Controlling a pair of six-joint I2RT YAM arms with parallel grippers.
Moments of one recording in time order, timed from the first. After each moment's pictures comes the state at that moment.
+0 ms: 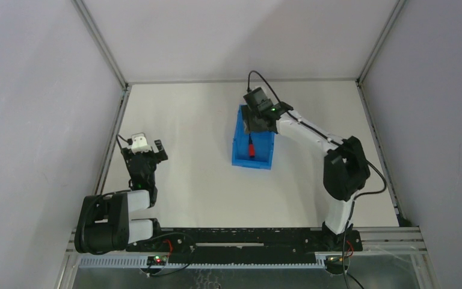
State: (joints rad) left arm 0.07 1.27 0.15 0.99 -0.18 -0.03; right arm 0.63 1.88 1.54 -0.60 0.23 0.35
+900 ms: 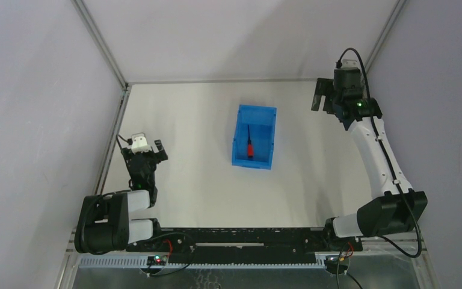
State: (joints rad) left arm 0.07 1.27 0.15 0.99 -0.18 -0.03; right arm 0.12 1.40 1.48 -0.73 0.25 0.18
